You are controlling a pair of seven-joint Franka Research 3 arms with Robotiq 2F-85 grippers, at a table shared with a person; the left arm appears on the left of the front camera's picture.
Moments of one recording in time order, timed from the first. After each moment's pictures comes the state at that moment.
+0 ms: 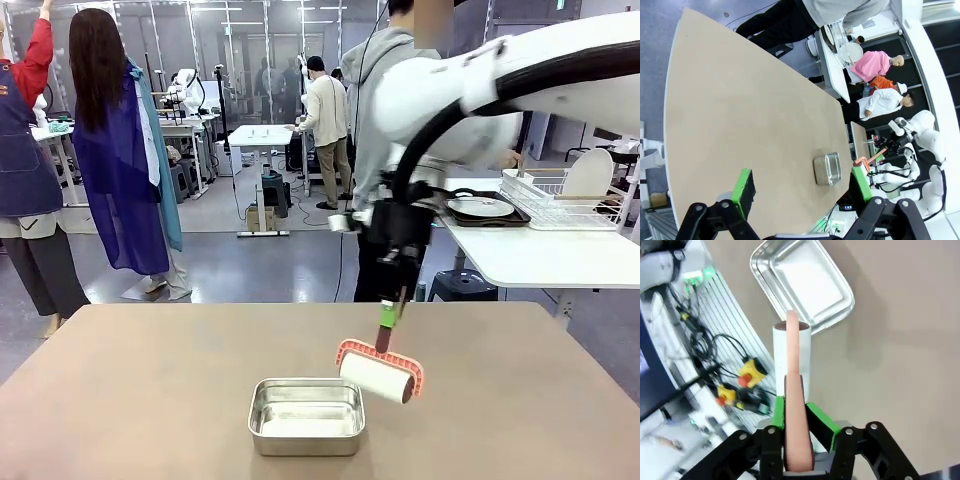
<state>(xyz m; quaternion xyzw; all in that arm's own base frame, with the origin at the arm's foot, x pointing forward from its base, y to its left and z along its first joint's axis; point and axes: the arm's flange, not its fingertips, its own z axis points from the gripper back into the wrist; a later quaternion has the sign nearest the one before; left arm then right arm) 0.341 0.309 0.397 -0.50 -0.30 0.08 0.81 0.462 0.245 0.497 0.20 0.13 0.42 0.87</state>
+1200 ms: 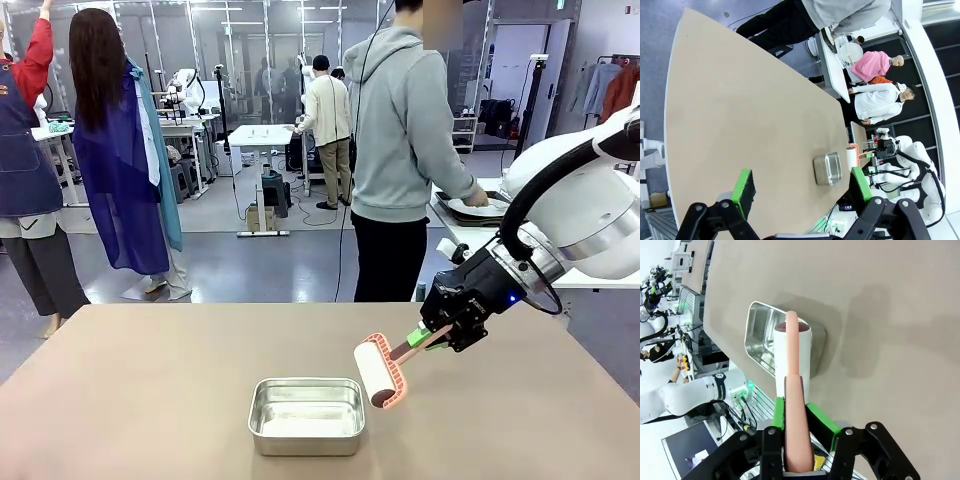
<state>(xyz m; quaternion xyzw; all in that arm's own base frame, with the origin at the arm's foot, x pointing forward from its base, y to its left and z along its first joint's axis) 0.341 0.309 0.397 -0.50 -0.30 0.08 0.81 0.425 0.130 0.416 0.39 -0.02 0.11 0.91</state>
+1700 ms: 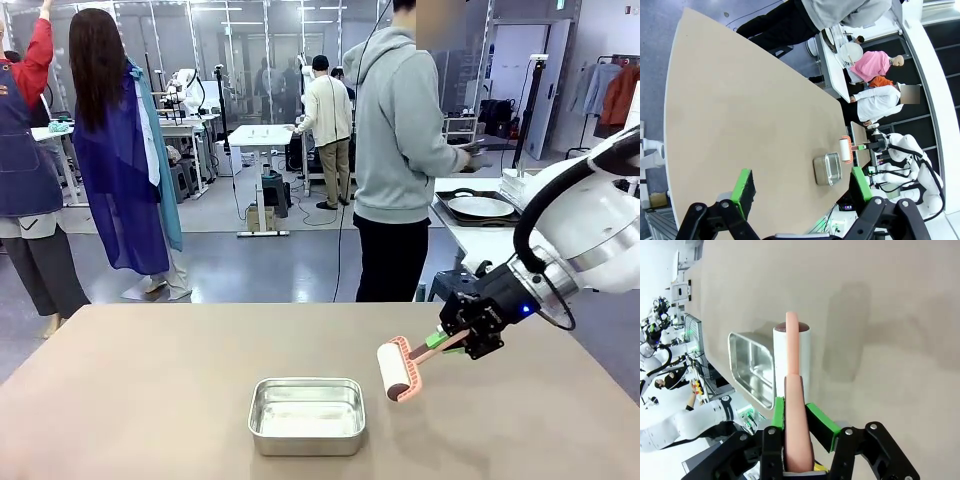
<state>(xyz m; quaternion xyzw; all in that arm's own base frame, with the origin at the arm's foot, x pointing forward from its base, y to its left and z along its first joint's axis) 0.341 0.309 0.397 -0.50 -0.30 0.08 0.81 0.463 0.083 0.371 0.41 -0.01 0.02 0.91</state>
